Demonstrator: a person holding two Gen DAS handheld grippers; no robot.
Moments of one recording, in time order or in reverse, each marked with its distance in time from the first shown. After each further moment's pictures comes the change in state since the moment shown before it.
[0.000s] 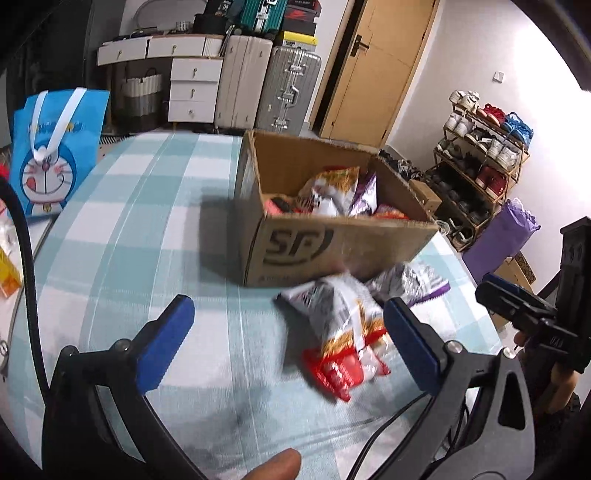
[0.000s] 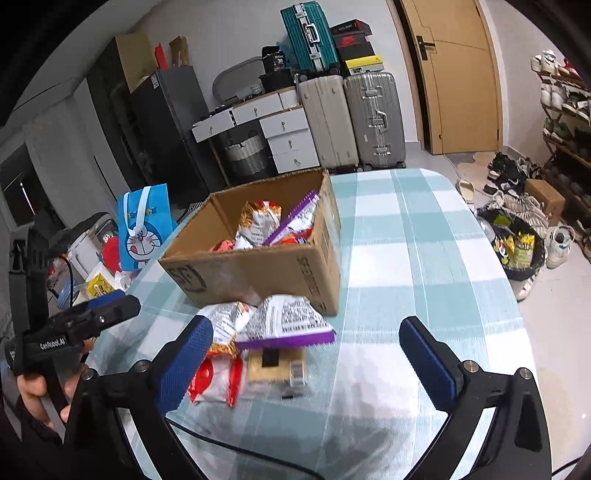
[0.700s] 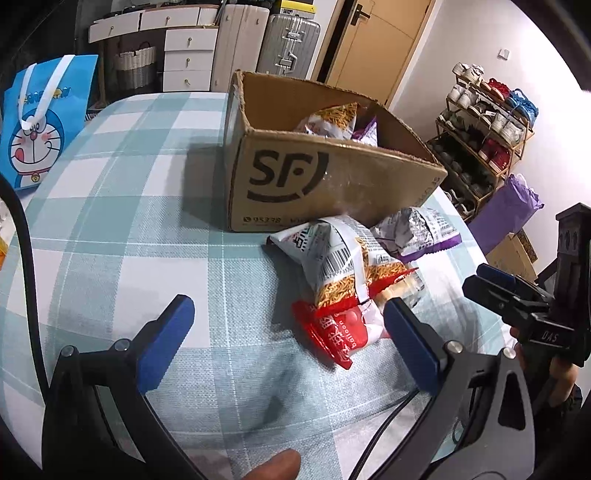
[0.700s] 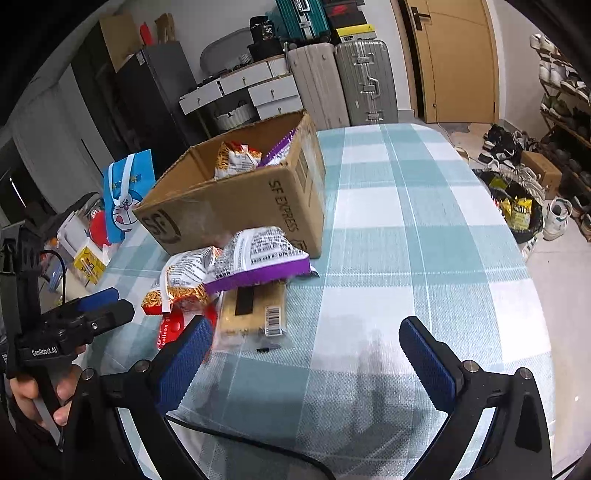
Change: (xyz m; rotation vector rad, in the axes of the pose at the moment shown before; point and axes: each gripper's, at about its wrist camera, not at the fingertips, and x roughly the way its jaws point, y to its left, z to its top) left arm 0.030 -0.014 -0.029 0.009 0.127 -0.001; right arm 0.027 -0.010 -0.032 0.024 0.129 -0.031
